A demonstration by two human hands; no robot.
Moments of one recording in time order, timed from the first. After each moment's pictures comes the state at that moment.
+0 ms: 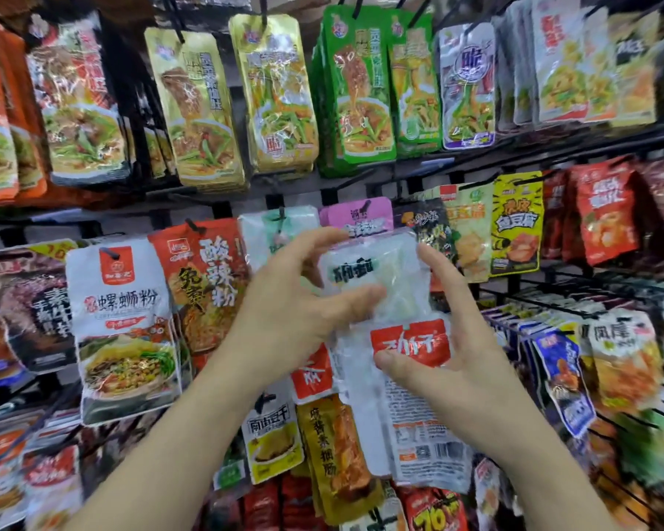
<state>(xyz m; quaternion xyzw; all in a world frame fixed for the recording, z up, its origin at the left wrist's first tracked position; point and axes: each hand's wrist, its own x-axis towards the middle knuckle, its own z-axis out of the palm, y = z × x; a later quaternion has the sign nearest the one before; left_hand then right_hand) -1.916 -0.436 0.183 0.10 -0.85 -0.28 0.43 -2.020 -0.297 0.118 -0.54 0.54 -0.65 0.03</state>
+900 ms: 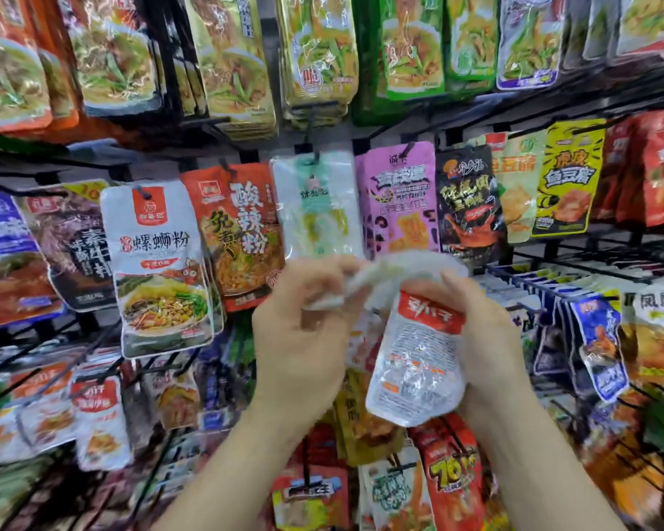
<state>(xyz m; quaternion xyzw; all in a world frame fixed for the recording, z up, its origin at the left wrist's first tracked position) -1.904 -0.434 0.102 -0.07 -0.72 -0.29 0.63 -2.027 -0.348 0.084 -0.27 0.43 -0.83 0.23</state>
